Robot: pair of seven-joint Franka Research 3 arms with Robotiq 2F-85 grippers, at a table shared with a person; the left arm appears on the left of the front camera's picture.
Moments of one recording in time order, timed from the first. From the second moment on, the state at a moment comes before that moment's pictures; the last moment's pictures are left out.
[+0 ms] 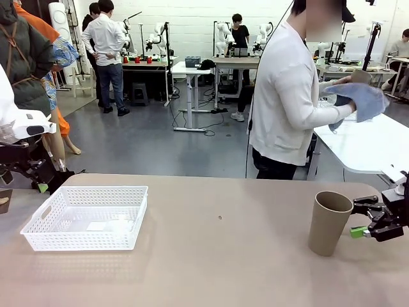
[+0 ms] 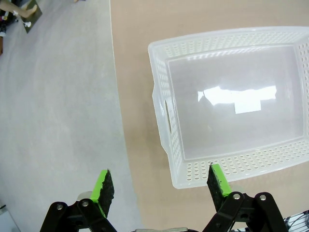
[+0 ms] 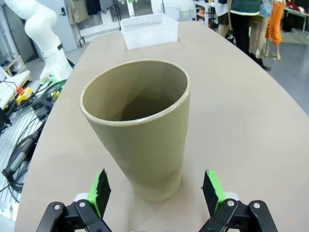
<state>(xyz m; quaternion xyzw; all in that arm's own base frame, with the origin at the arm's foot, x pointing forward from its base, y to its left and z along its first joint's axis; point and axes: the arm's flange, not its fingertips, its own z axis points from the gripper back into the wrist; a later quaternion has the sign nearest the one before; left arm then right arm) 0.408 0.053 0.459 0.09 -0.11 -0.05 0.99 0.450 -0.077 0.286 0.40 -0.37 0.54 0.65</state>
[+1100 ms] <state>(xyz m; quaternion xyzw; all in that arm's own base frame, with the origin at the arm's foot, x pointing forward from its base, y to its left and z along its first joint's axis) 0.430 0.069 0.426 0.00 -0.01 0.00 1.00 0.451 -0.058 0.276 0.41 -0.38 0.58 0.60</state>
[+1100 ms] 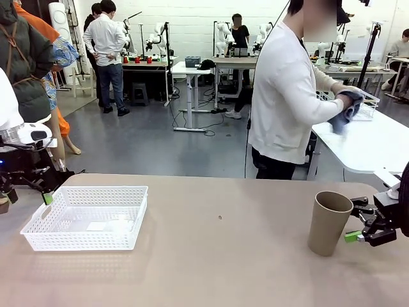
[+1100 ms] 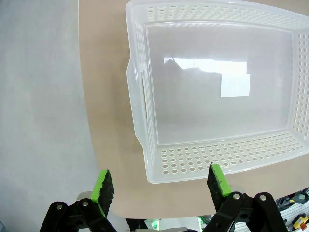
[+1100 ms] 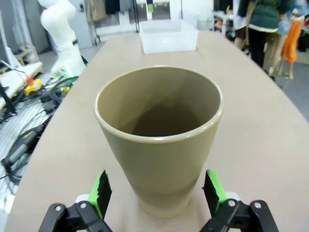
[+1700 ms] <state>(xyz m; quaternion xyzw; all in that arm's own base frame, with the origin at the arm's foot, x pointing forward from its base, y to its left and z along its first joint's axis) 0.437 0.062 0.422 -0.02 -0.03 -0.02 1.00 0.452 -0.041 0.265 0.42 -0.37 0.59 0.59</state>
